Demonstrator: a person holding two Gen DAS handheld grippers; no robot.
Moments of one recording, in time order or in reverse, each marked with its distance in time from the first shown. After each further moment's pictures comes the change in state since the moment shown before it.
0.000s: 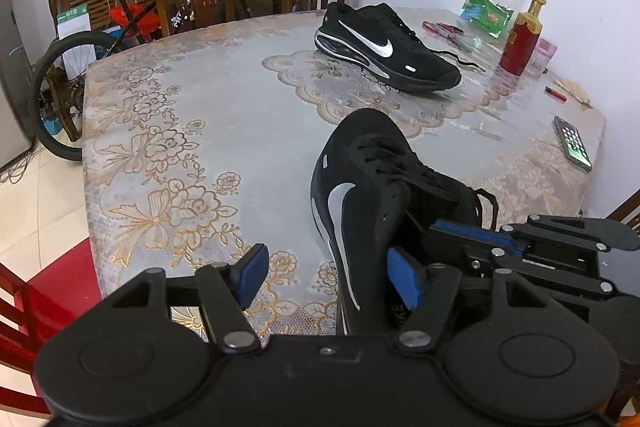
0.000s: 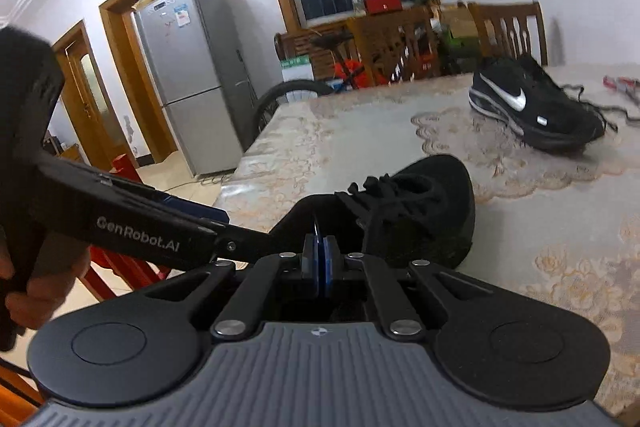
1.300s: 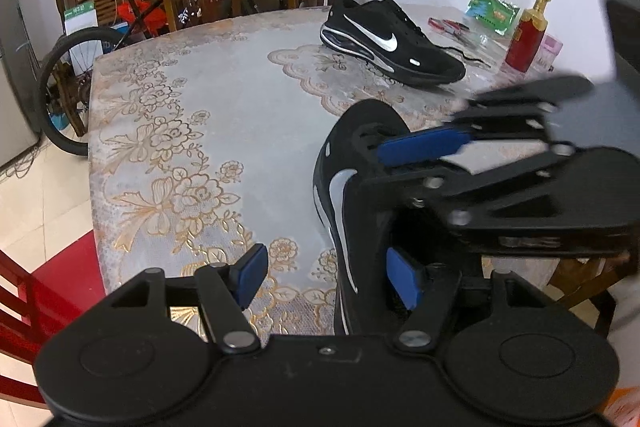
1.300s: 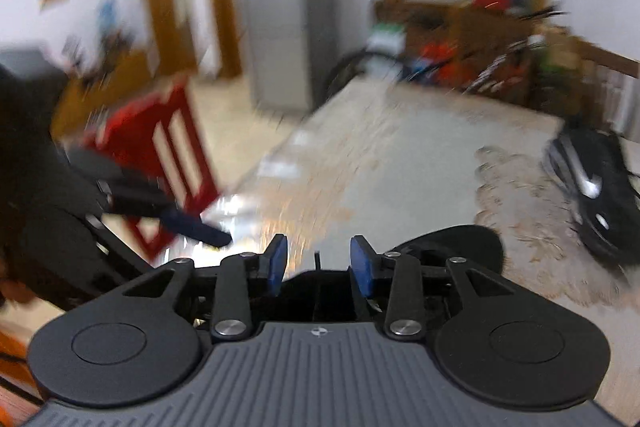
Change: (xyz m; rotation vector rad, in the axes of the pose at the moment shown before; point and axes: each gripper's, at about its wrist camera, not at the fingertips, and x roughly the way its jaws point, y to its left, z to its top) left arm 0.000 -0.007 -0.011 -0.005 0.008 0.025; right arm 0.054 0.006 0.064 -0.414 0.232 0.208
